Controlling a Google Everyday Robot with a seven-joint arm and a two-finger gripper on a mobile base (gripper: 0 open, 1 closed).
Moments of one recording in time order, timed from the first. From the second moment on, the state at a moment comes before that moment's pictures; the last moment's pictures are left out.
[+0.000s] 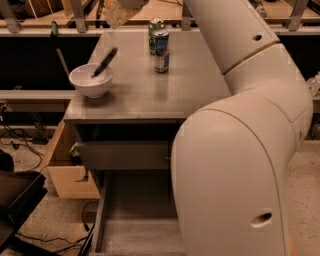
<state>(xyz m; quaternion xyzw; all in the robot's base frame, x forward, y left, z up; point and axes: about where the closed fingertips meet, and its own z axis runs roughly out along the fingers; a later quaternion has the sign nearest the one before) 0.727 0.110 1.026 -0.90 0.27 -0.13 0.32</state>
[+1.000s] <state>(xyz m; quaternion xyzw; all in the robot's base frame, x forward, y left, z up) 0.723 0.000 1.070 -0.84 0.37 -0.18 0.35</state>
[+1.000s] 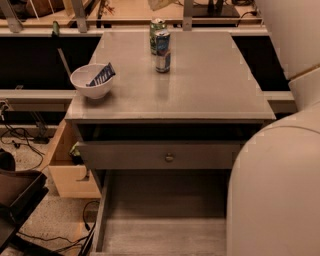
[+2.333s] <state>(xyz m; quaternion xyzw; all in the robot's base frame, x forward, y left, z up) 0.728 0.073 0.992 -0.86 0.24 -0.10 0.44</state>
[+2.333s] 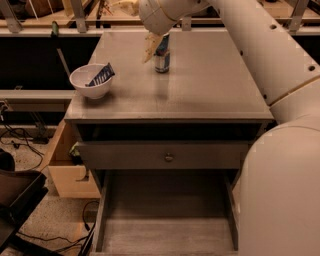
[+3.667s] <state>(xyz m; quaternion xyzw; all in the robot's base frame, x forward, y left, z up) 0.722 0.106 0.953 -0.86 0.14 -0.06 0.49</state>
